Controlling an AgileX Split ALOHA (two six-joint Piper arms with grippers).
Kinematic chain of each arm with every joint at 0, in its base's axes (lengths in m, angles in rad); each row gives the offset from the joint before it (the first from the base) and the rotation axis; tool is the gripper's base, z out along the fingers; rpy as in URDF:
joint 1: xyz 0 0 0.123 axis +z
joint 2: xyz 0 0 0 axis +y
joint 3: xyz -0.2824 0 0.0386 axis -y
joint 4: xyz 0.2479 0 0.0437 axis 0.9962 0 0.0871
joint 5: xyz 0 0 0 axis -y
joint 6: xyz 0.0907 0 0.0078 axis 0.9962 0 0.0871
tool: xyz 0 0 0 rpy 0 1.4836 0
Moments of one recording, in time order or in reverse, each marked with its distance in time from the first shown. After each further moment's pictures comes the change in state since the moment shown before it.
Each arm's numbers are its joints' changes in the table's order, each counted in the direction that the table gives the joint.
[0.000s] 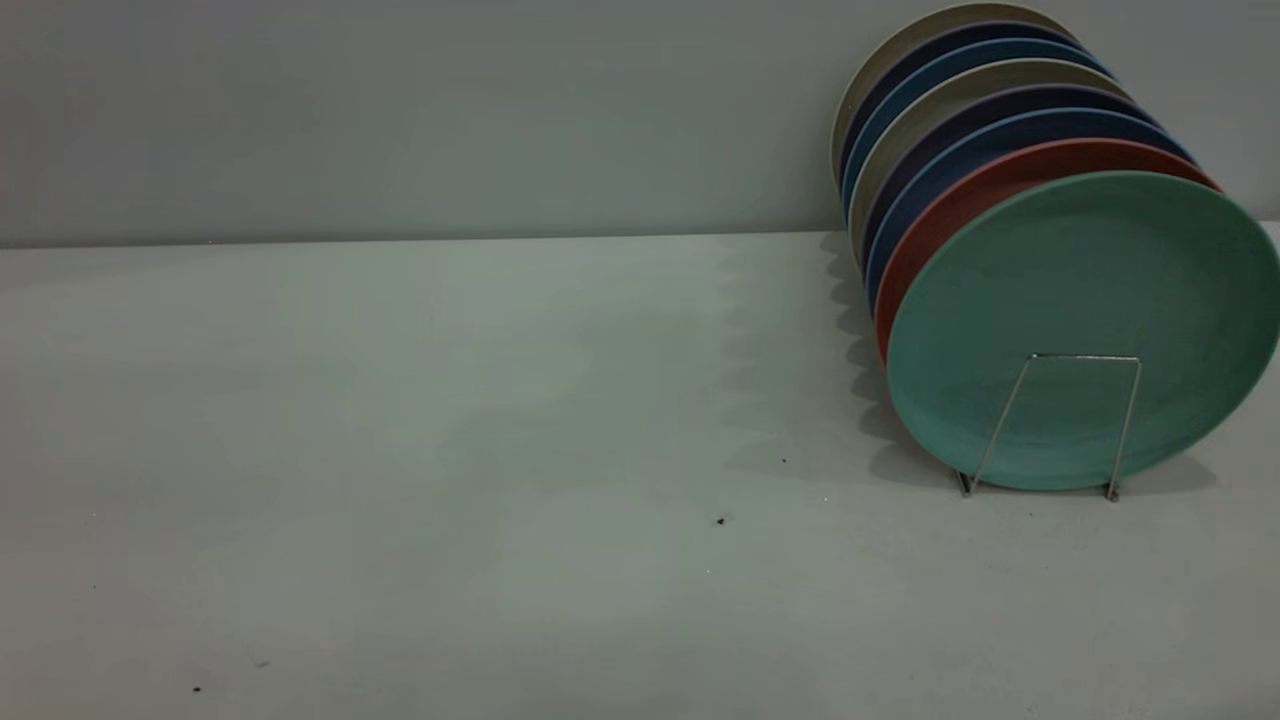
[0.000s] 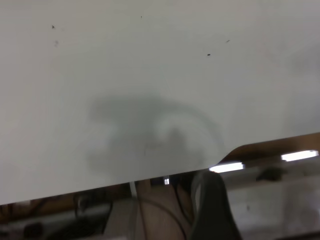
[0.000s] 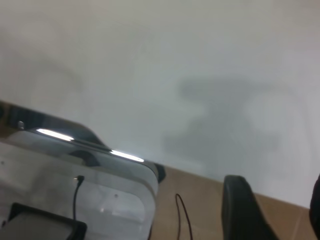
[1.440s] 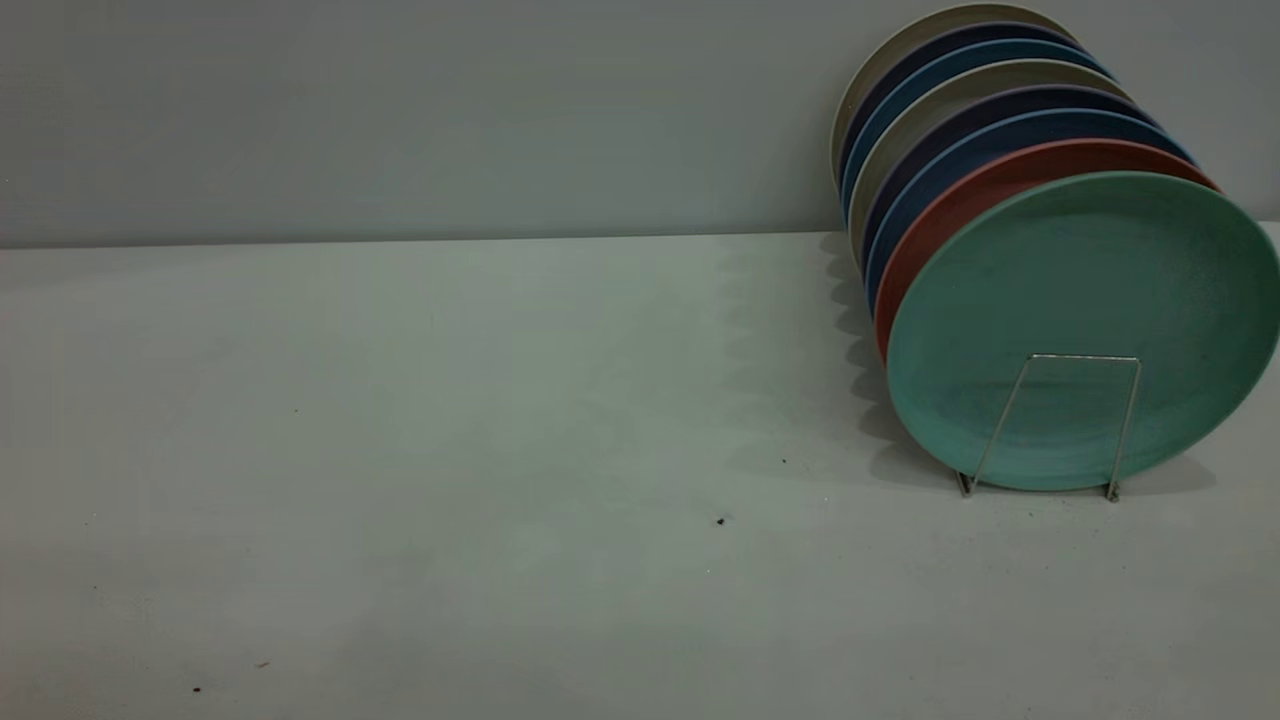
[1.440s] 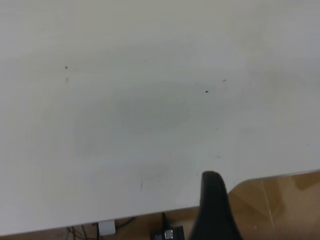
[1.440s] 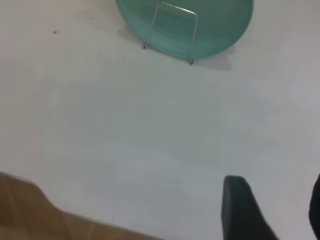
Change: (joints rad) left arm -0.064 -0.682 -0.339 0.029 0.034 -0.090; right arm 0.002 -0.929 -0.468 -0.109 0.094 -0.015
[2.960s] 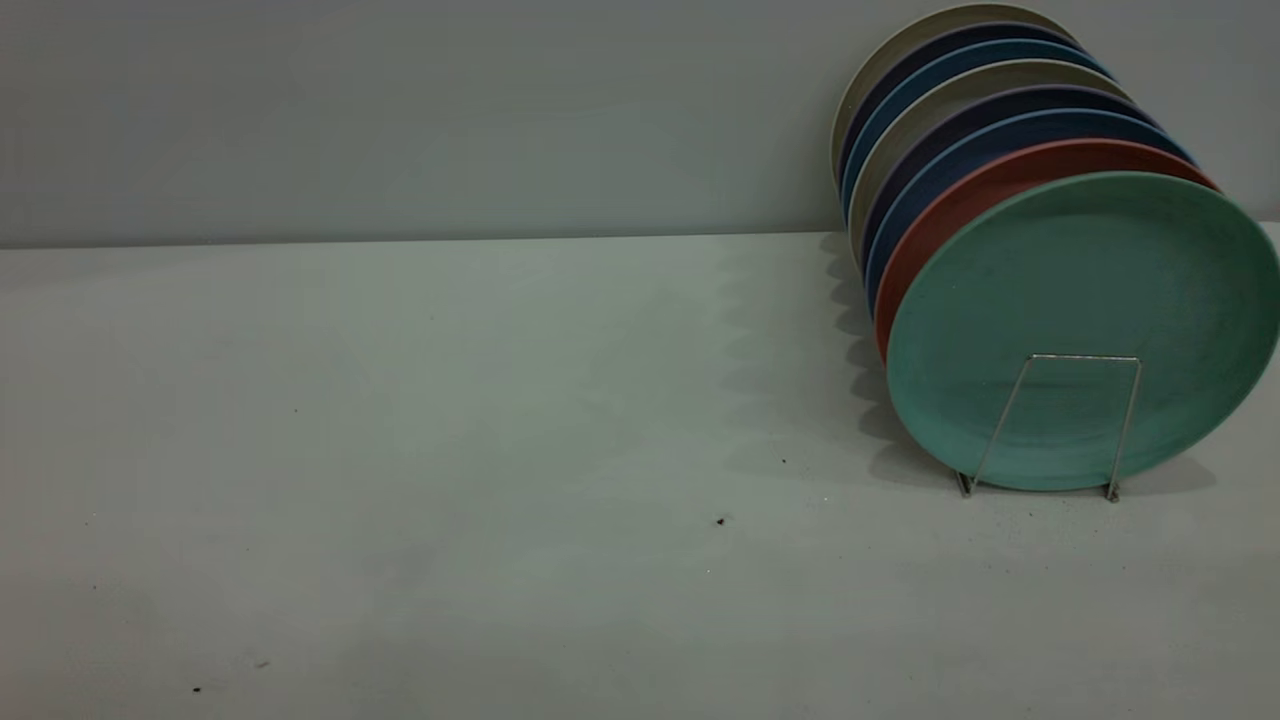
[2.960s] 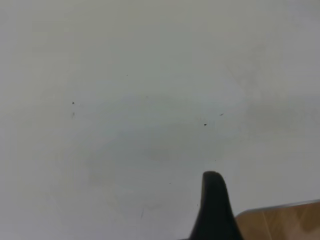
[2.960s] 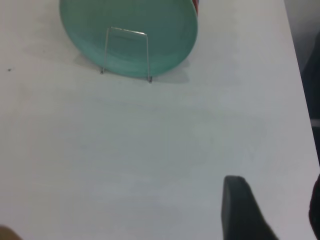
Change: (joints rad) left arm 0.000 -0.149 0.000 -0.007 -0.004 -0.004; right arm -0.167 -0.082 0.000 0.003 0.000 0.007
